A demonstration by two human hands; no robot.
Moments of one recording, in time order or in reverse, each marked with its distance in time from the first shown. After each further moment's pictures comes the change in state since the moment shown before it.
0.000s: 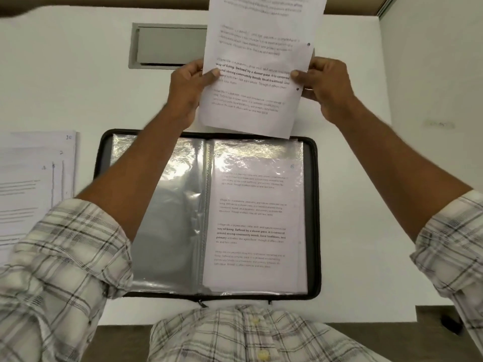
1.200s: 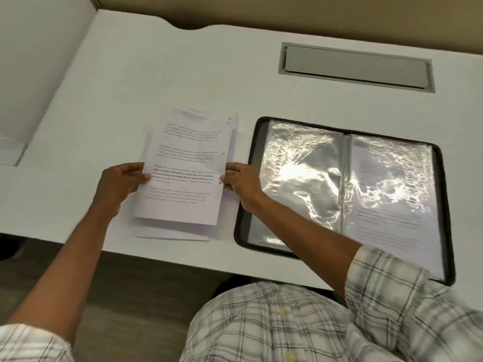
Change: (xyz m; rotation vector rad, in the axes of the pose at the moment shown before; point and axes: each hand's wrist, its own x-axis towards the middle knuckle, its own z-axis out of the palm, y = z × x) left_hand -0.282 -0.039 -0.514 0.329 0.420 -0.228; right_hand -0.228 0.093 0.505 0.096 -0.220 0.336
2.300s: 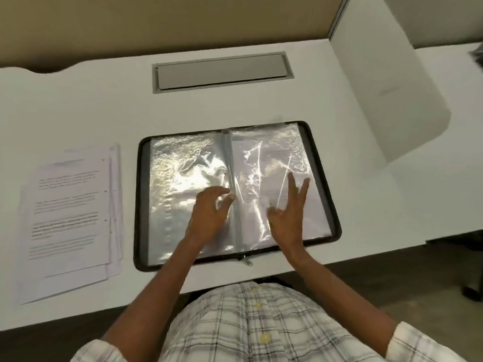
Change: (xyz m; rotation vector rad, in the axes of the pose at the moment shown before) left_hand -0.165 0.040 0.397 0.479 -0.372 0.576; right_hand -0.163 0.062 -0.298 -0.226 0.643 -0.365
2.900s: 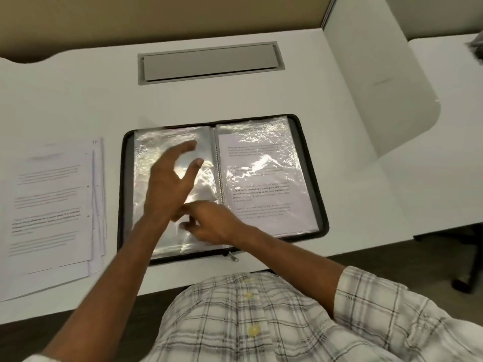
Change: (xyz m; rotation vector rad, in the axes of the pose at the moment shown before) left_hand 0.014 0.046 -0.061 -0.070 0.259 0.243; right_hand 0.004 -0.063 0.069 -0.464 -0.834 -0.494
